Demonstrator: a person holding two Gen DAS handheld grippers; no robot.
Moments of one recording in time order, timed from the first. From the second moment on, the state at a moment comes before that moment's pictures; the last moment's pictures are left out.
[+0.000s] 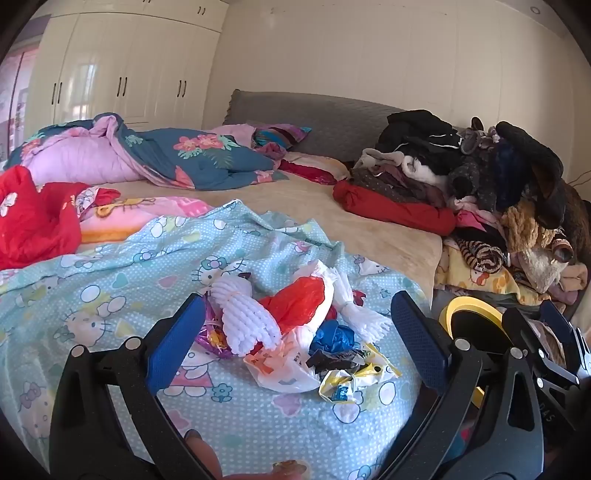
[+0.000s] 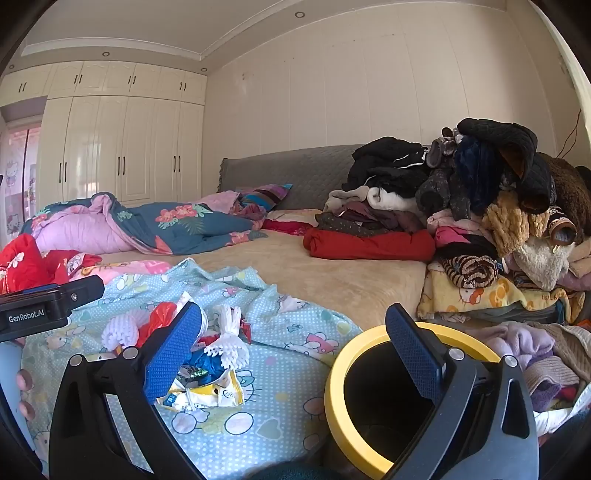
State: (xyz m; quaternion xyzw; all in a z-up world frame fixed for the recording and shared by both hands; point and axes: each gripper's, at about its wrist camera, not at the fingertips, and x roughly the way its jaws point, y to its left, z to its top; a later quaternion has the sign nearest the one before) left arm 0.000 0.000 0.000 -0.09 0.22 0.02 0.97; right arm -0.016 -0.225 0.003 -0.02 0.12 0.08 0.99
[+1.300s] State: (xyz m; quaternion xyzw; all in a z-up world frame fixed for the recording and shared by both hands) left arm -0.002 0.000 0.001 -0.09 0.22 0.02 0.97; right arm -0.017 -0.227 0.004 -0.02 0.12 0.08 0.99
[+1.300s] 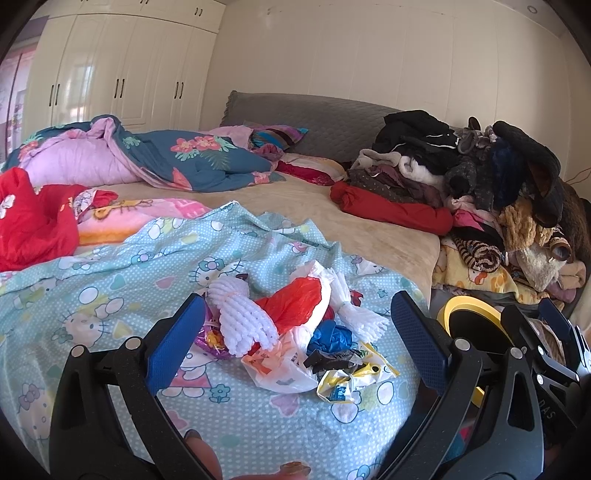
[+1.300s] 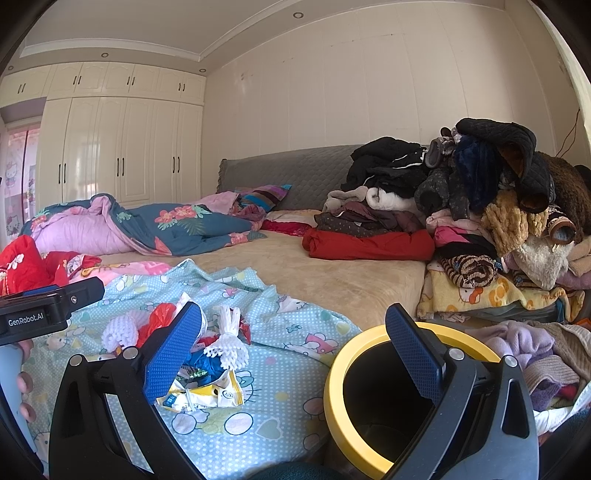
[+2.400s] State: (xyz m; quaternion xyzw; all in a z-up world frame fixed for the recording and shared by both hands) left arm 0.001 -0.001 0.013 -0.09 0.21 0.02 0.97; right arm -0.015 -0.224 0.005 -0.02 0.12 0.09 0.99
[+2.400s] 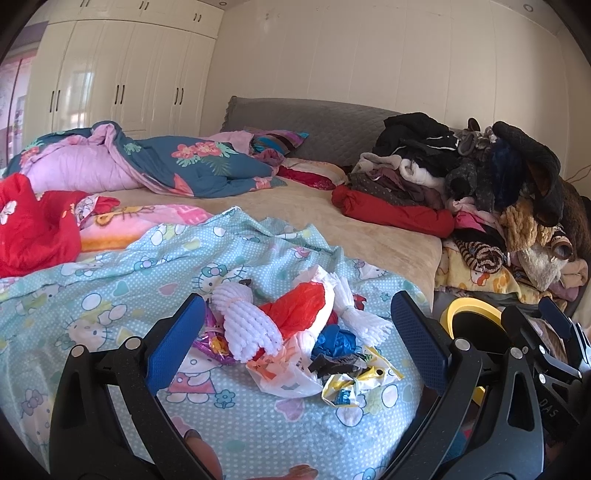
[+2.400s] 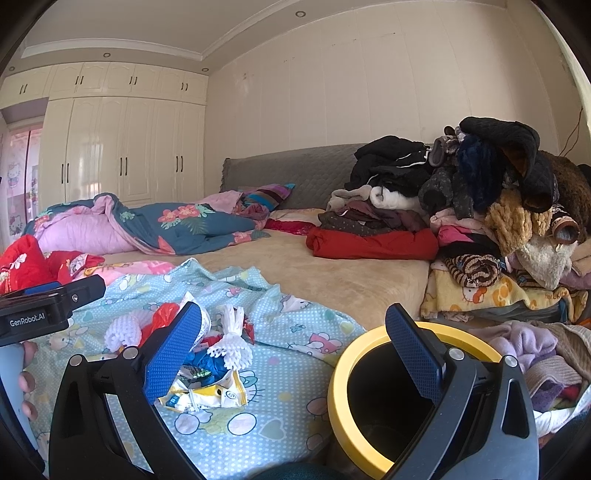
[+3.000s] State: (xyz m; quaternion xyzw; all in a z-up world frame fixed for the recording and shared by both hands) left arm 0.005 0.055 0.010 -0.13 0.20 0.08 0.97; right arm 0.007 -0.176 0.017 -0.03 0.13 0.17 0.98
